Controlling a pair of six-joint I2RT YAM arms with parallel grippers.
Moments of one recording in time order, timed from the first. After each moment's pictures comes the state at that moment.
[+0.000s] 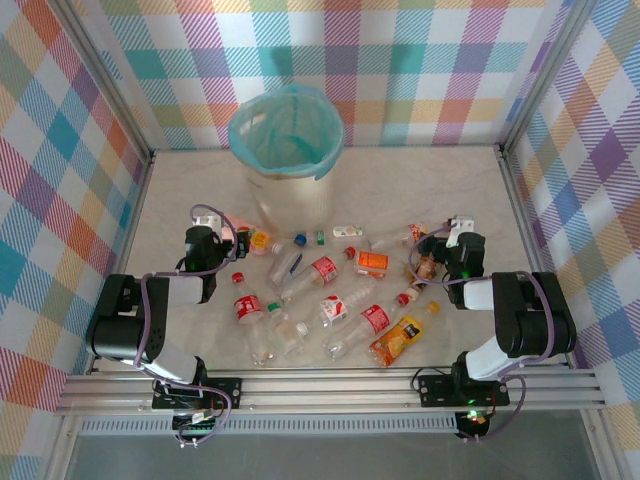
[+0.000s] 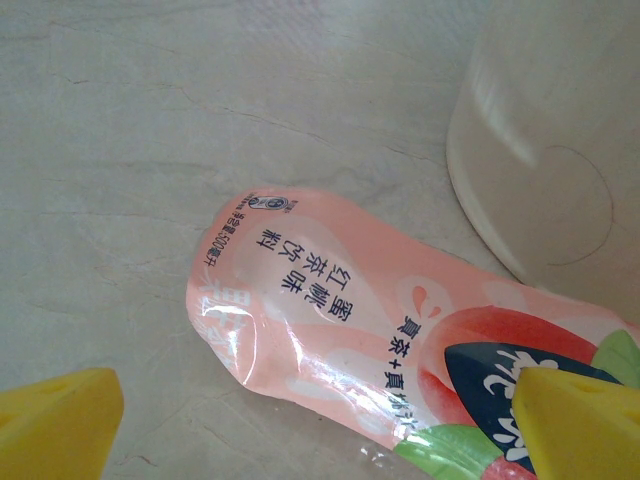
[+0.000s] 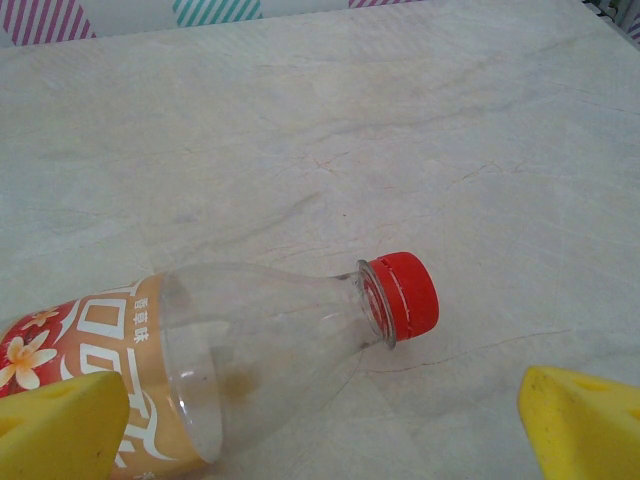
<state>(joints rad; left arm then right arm) -0.07 1.53 0.47 0.58 -0.05 -0.09 0.01 1.53 0.37 0.75 0.00 0.08</state>
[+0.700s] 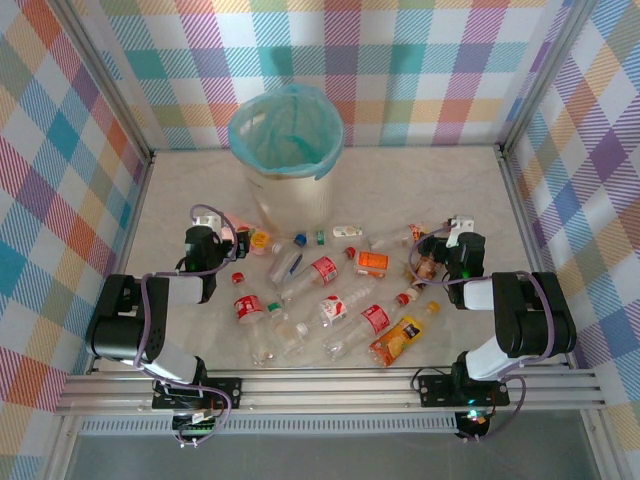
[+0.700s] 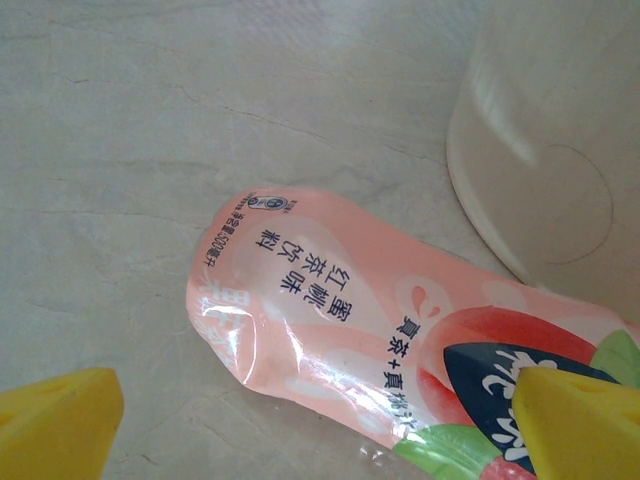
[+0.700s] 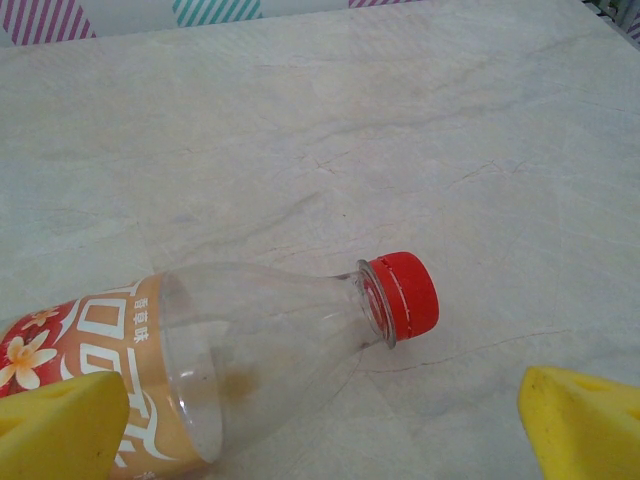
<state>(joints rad) -0.07 1.52 0.47 0.57 -0.05 -0.09 0.01 1.53 0.37 0.75 0.00 0.08</state>
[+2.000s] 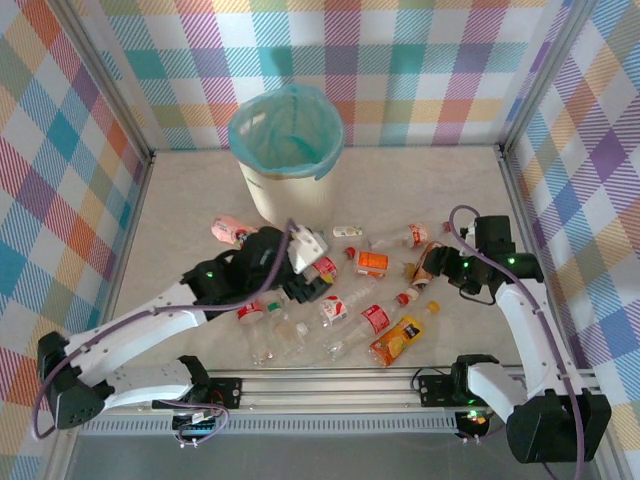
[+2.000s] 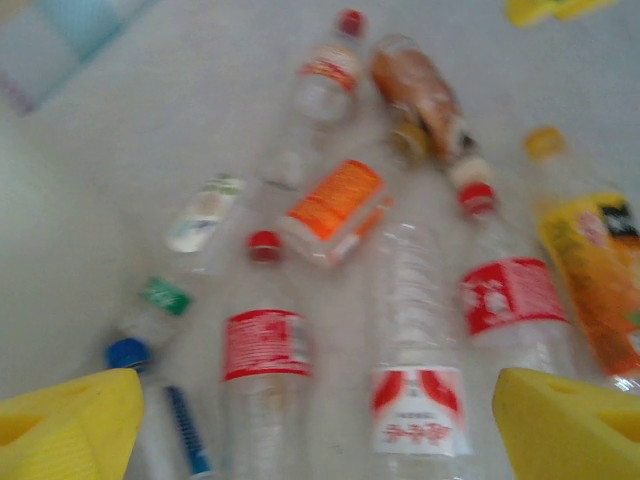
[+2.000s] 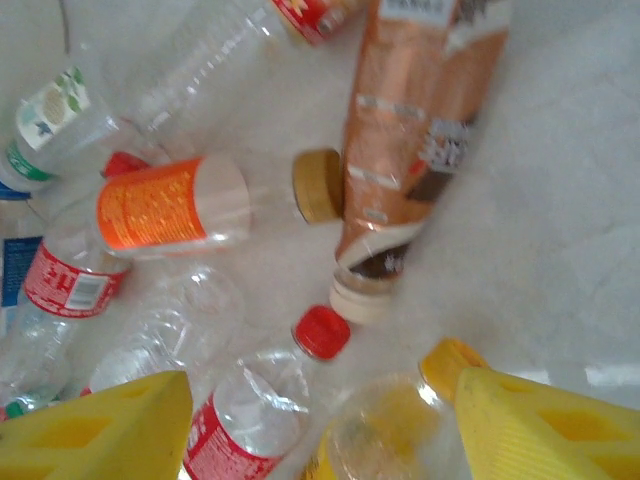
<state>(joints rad) -0.96 1.13 1.00 -0.49 -0.05 0.16 0.03 0.97 0.87 -0.99 -0.29 0.44</state>
